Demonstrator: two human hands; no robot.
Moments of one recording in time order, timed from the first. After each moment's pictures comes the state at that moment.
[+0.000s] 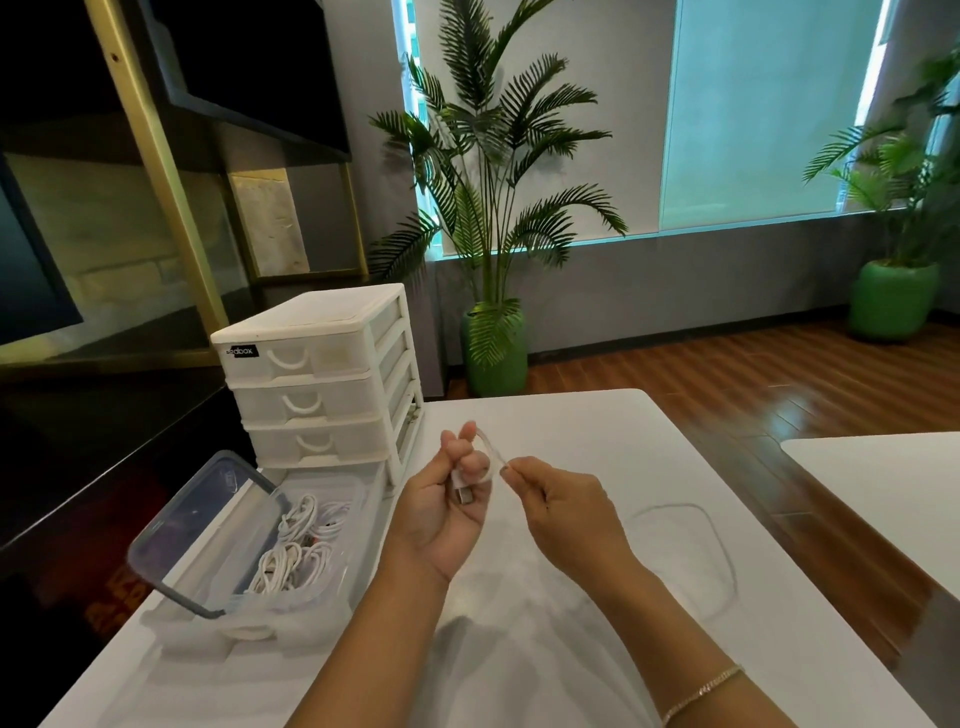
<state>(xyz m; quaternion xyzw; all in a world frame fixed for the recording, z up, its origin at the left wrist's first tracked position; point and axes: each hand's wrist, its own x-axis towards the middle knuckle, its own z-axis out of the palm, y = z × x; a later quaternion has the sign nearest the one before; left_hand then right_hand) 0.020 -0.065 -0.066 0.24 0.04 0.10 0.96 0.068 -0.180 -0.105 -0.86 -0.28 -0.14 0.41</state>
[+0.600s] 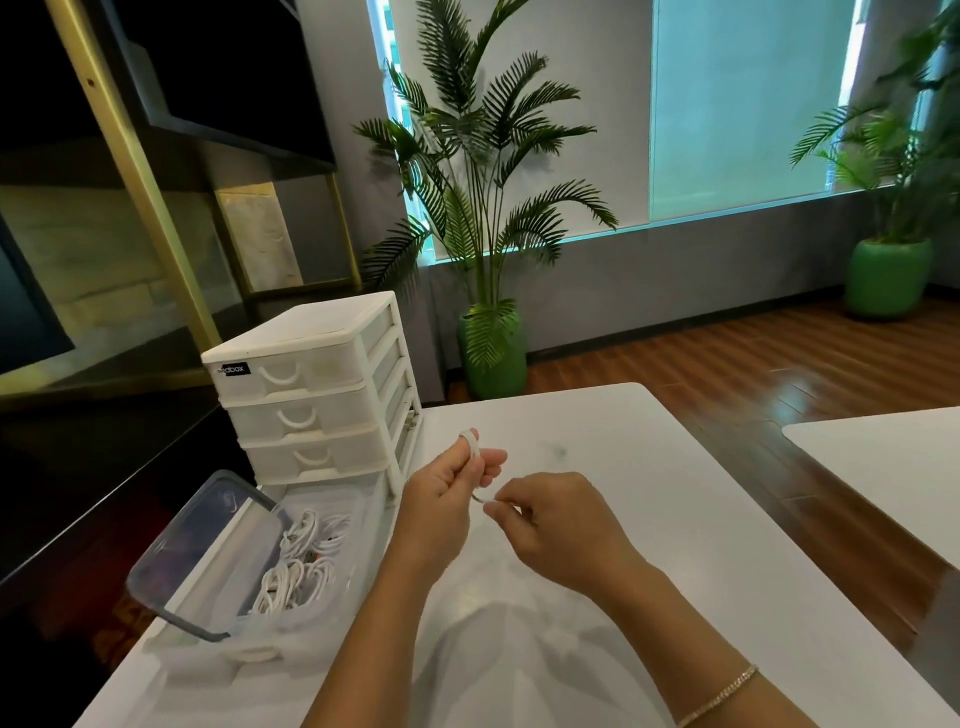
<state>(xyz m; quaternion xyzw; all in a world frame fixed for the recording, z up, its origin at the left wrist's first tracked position) 0.018 -0.060 -0.074 0.80 0.06 0.22 0.55 0.055 -0.180 -0.092 -0.86 -0.36 -0.14 0.34</state>
